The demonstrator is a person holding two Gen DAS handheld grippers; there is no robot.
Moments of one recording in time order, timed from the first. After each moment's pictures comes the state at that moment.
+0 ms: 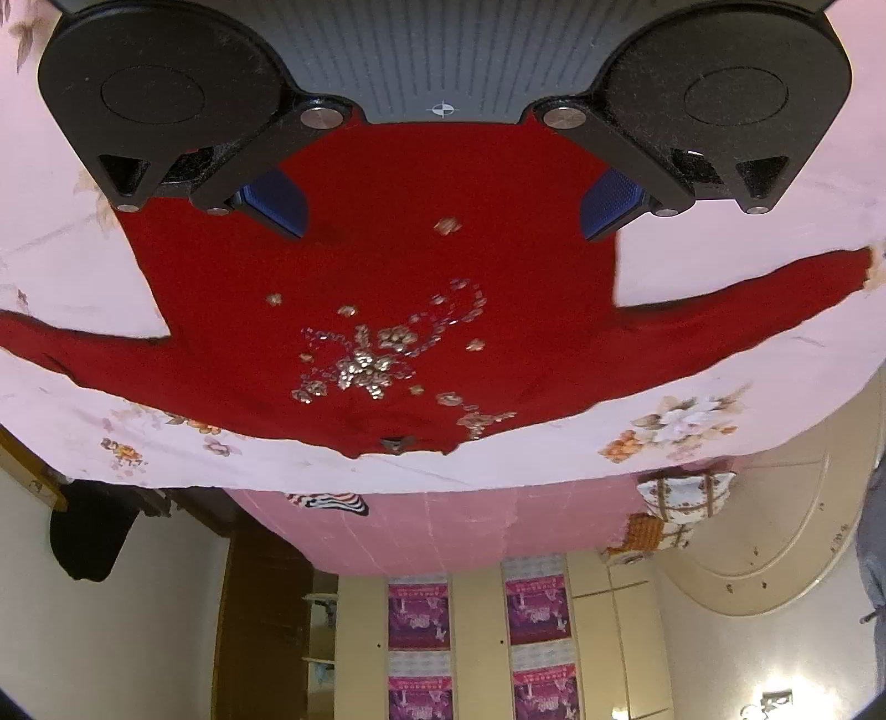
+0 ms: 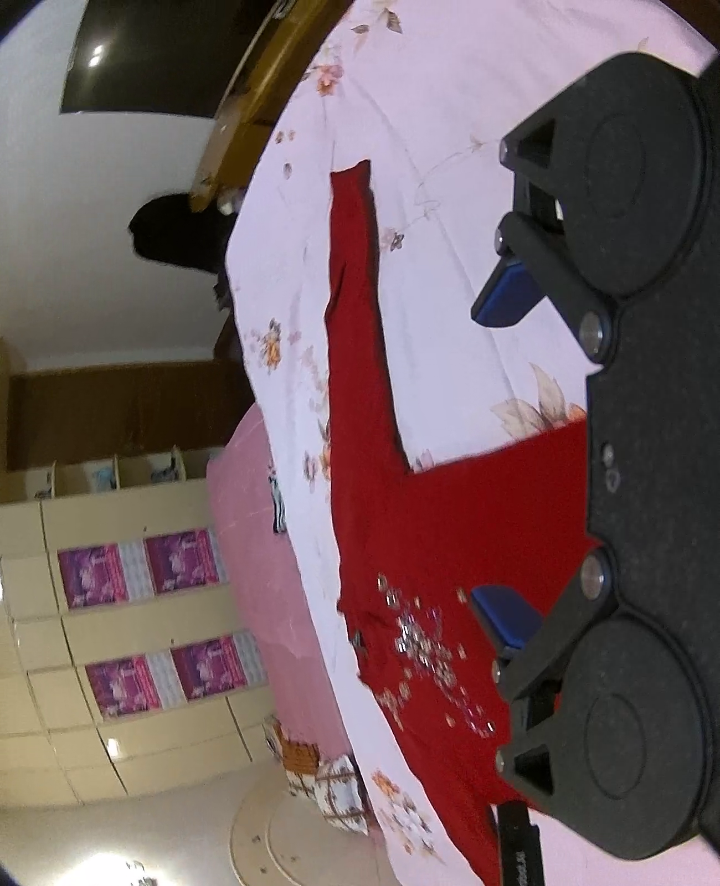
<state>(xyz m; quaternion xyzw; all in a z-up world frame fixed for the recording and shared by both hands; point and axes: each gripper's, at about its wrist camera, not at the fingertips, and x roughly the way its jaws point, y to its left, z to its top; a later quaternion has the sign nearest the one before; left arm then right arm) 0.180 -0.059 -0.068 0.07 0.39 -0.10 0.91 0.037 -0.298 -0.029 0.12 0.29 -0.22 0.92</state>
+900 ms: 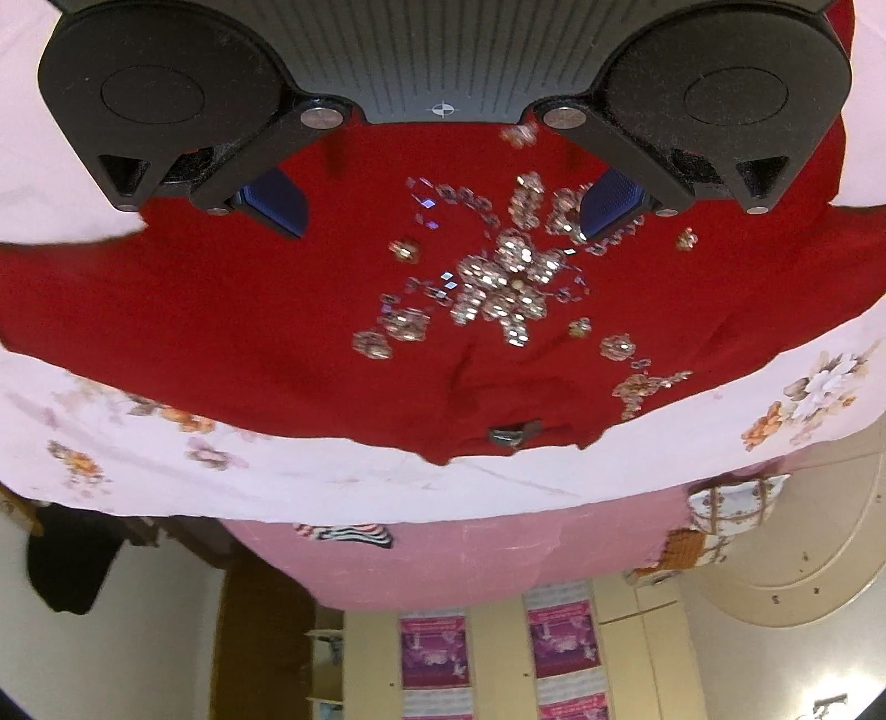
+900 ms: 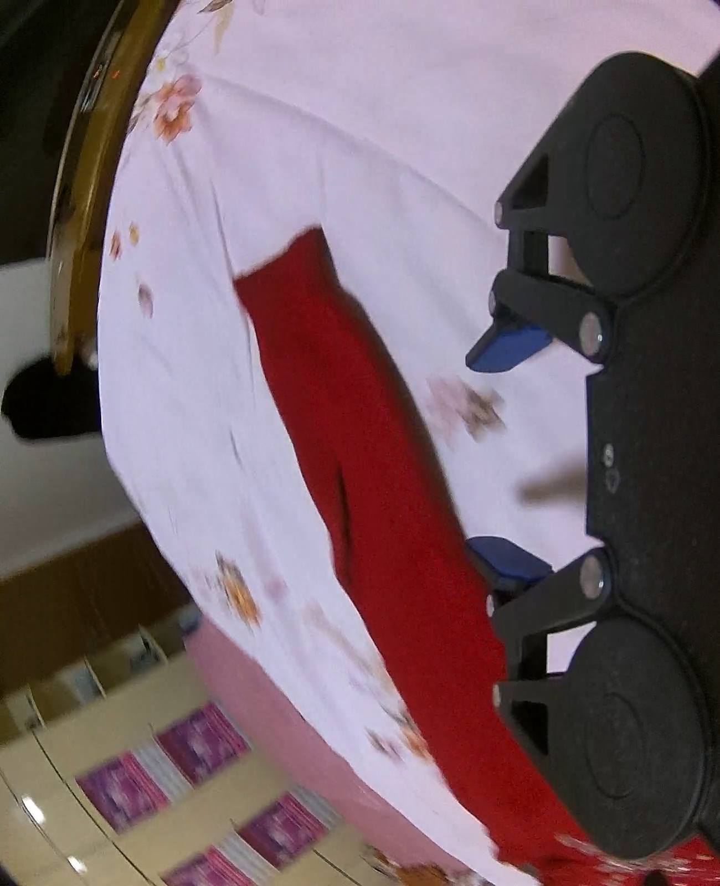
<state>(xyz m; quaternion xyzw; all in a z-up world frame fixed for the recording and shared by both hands) 0.323 -0.227 -0.155 0.09 0.42 -0.08 0.90 0.132 -0.577 -0.135 0.30 0.32 -0.34 0.83</state>
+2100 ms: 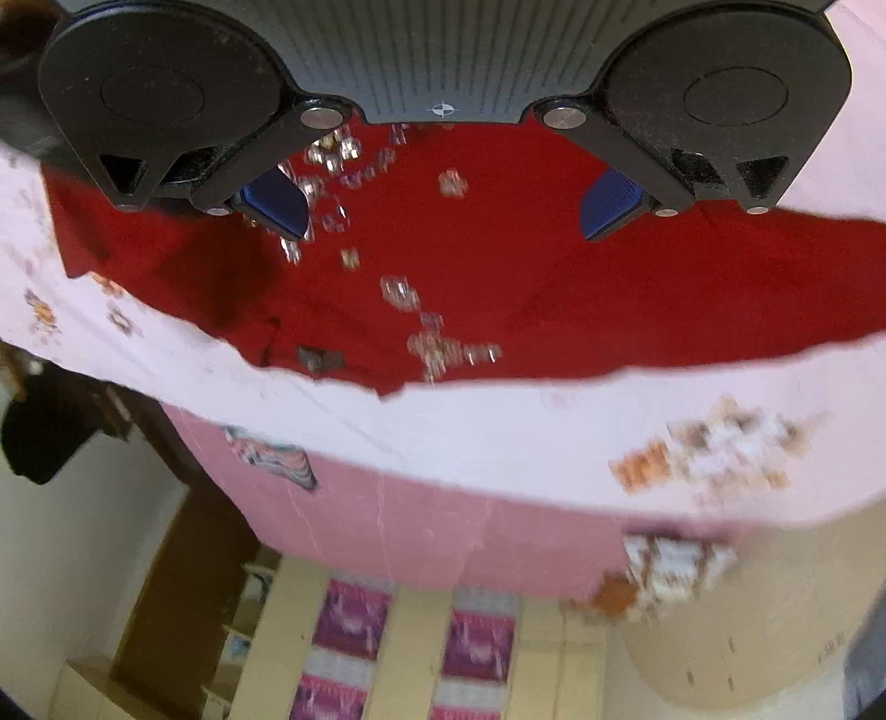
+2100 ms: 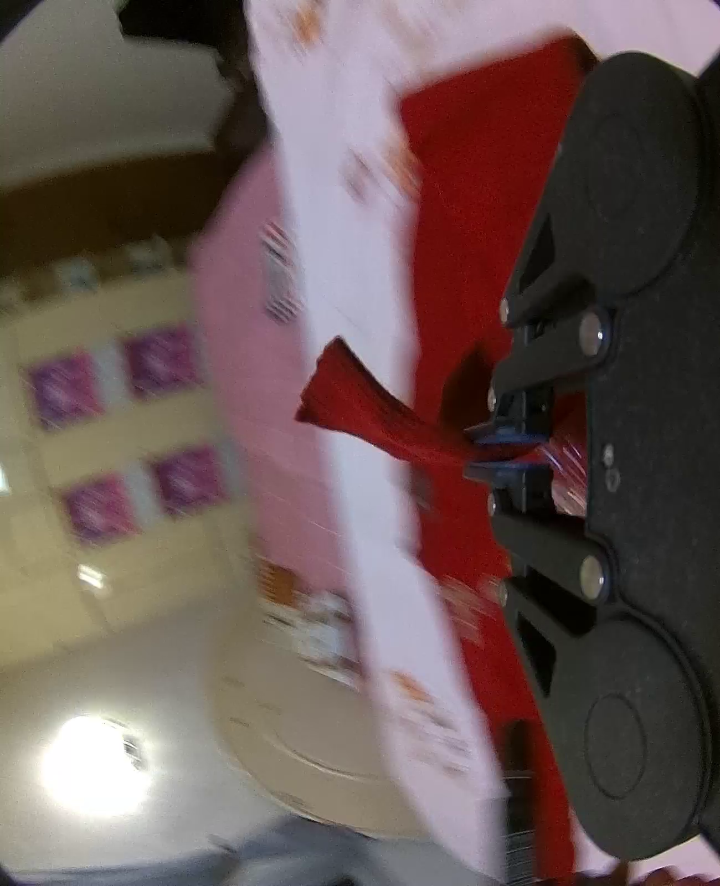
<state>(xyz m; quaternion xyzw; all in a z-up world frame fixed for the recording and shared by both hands) 0.382 -0.045 -0.133 -0.06 0.44 -0.07 0.89 0.330 -0.293 -0.143 0.13 0.34 0.05 0.93</state>
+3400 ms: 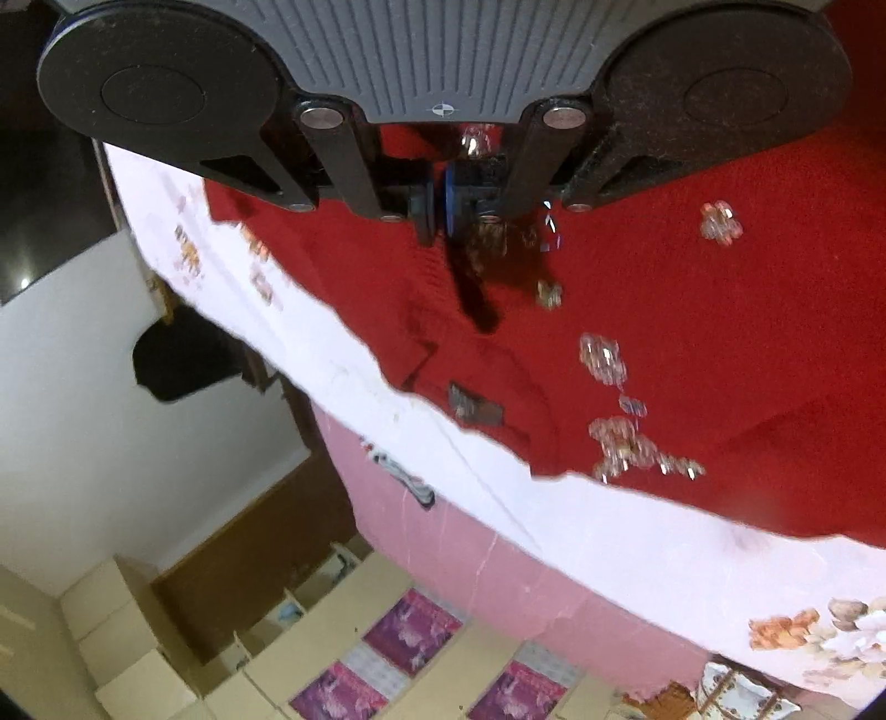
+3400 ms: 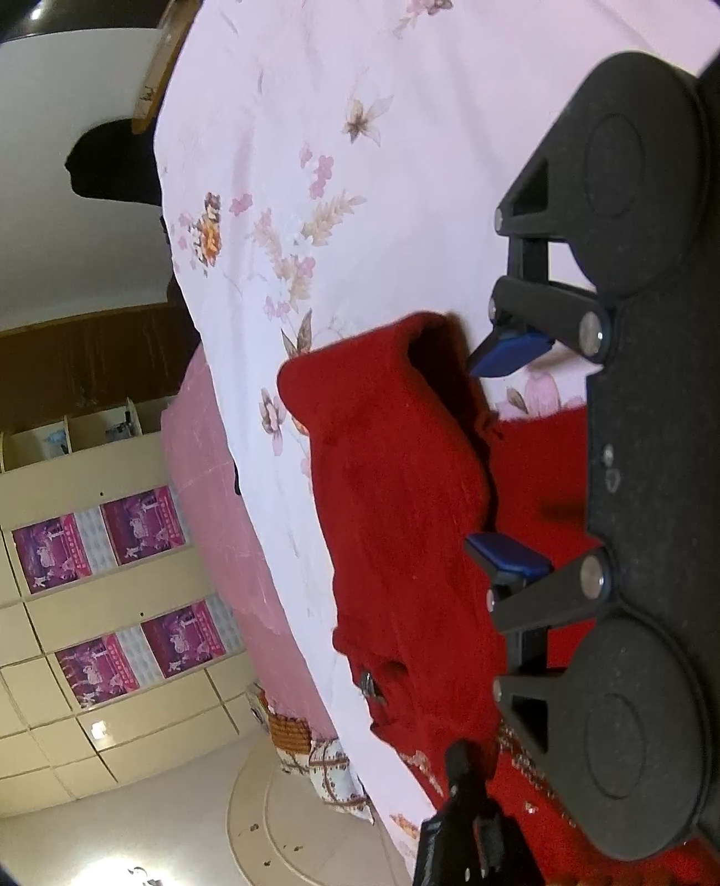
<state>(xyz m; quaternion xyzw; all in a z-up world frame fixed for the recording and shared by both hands) 0.412 -0.091 -0.201 -0.26 0.43 -0.19 0.84 0.237 -0.380 -0.161 0.16 0.32 -0.14 0.92</state>
